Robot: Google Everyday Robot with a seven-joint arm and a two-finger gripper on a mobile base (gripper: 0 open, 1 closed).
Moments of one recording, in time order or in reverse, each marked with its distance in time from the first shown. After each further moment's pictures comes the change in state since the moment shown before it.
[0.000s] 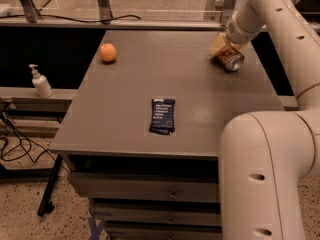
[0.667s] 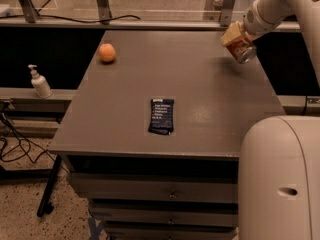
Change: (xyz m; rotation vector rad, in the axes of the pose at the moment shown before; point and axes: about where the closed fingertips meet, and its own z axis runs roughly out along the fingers) arm -0.005 -0.011 -0.055 -0.061 -0.108 0.035
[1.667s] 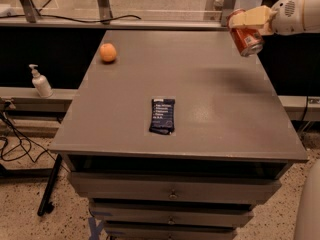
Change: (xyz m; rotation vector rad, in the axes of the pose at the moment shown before) arm 0.005 0.042 -0.085 -0.539 -0.285 0.134
